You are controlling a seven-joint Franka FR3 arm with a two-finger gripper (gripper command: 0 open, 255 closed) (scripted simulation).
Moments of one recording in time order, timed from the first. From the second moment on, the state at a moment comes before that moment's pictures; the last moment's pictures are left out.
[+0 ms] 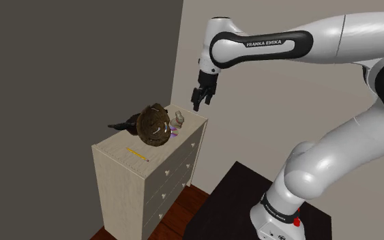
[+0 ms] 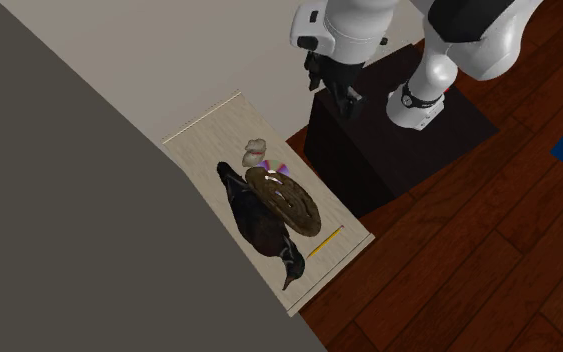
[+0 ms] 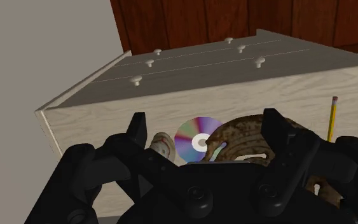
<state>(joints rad) -0.04 -0.38 0.04 -2.25 -0.04 1.88 0.00</state>
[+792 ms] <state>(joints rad) -0.08 0.04 0.01 -2.06 -0.10 2.08 0.01</state>
